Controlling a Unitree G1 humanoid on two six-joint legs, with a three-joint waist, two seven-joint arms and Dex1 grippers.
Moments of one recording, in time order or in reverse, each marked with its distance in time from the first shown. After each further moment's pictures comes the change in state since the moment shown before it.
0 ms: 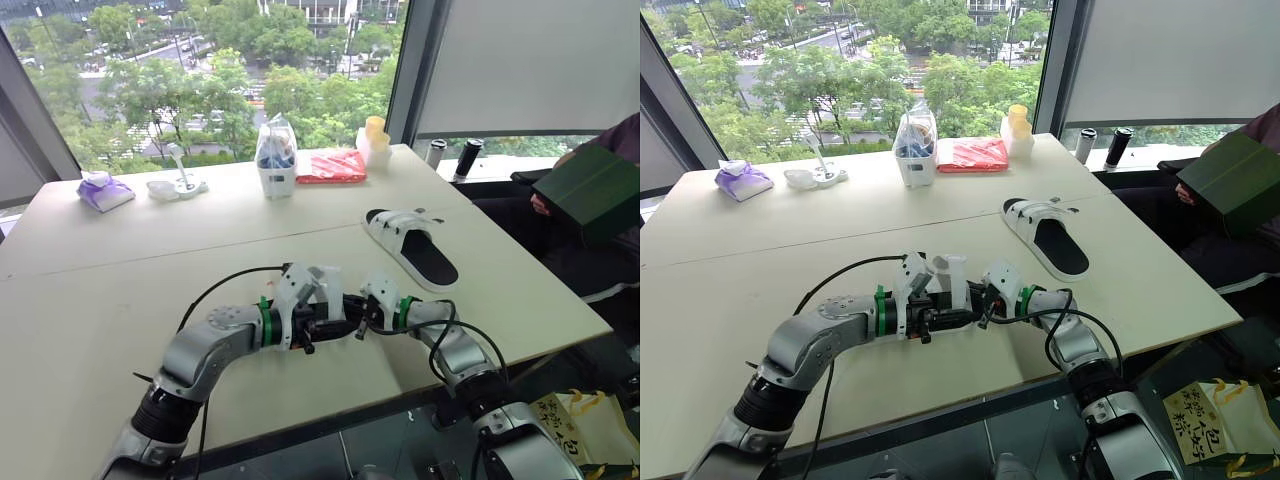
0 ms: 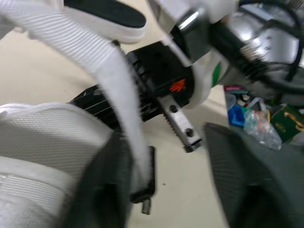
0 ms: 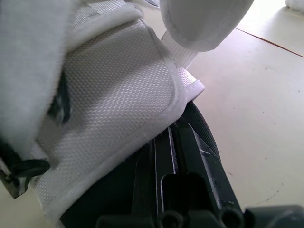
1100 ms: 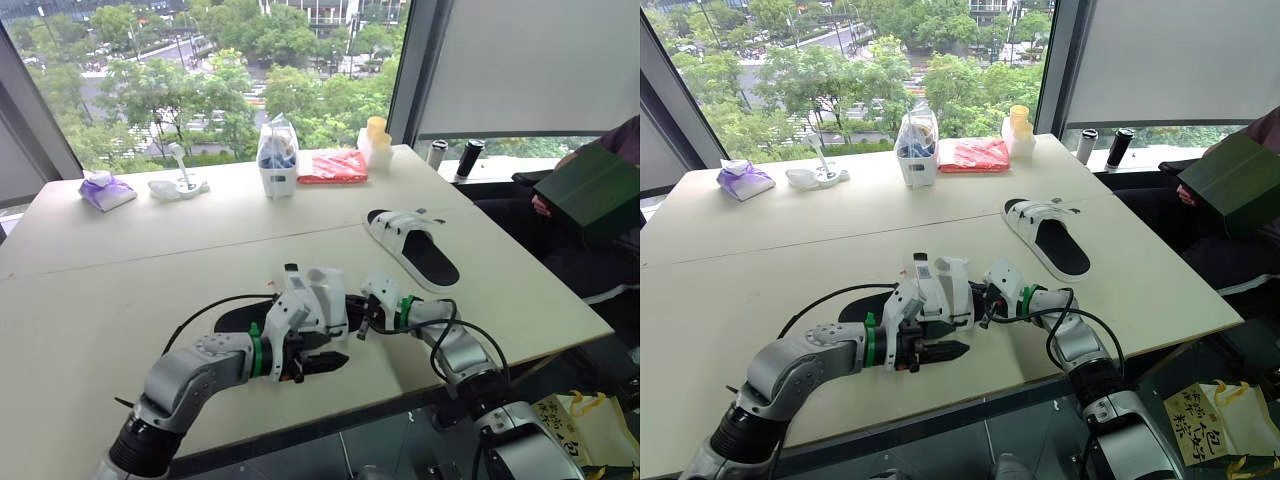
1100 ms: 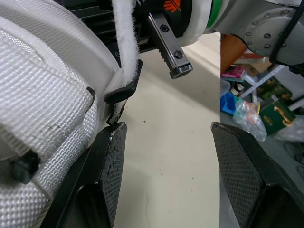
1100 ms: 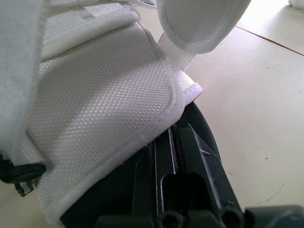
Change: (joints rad) left arm 0.101 0.024 -0.043 -0.056 -0.038 0.114 0.110; right arm -0.005 -0.008 -0.002 0.007 0.000 0.004 0.009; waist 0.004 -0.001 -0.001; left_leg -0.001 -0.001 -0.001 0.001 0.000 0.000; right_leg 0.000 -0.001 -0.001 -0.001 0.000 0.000
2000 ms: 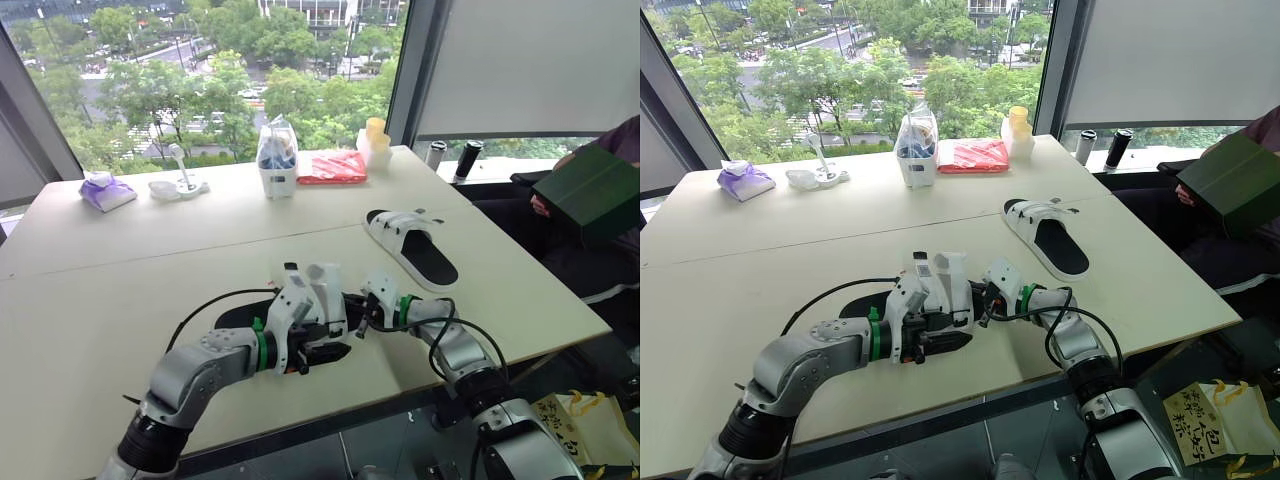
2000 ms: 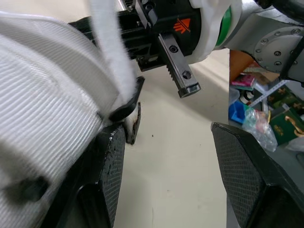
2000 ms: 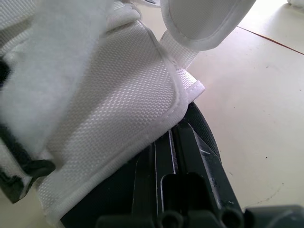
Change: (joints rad) left arm -0.035 -0.058 -0.003 0.032 0.025 0.000 0.042; right arm -0.016 0.007 0.000 0.027 0.000 0.000 -0.001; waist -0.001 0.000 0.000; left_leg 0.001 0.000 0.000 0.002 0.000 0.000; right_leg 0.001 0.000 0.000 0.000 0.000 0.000
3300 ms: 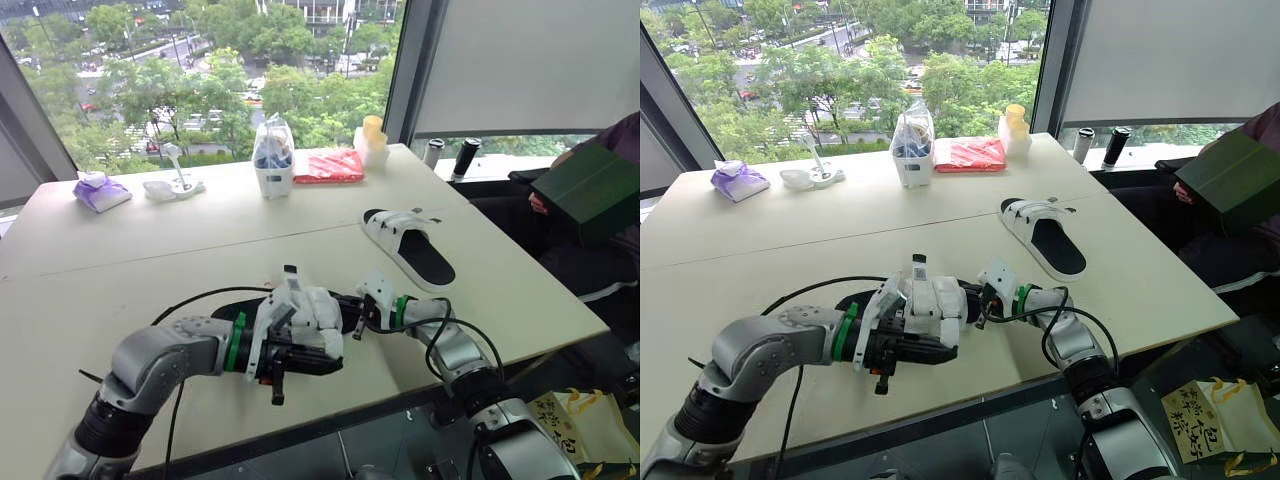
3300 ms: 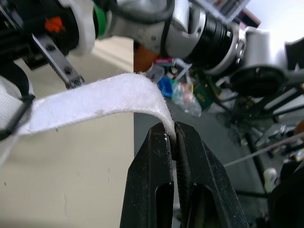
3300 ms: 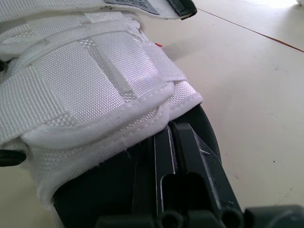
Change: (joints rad) left arm -0.087 0.142 0.123 -0.034 -0.311 0.162 -0.279; right arm -0.003 0.014 0.004 -0.002 0.000 -0.005 0.022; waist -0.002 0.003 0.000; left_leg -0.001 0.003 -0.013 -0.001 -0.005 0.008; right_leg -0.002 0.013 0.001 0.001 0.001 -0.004
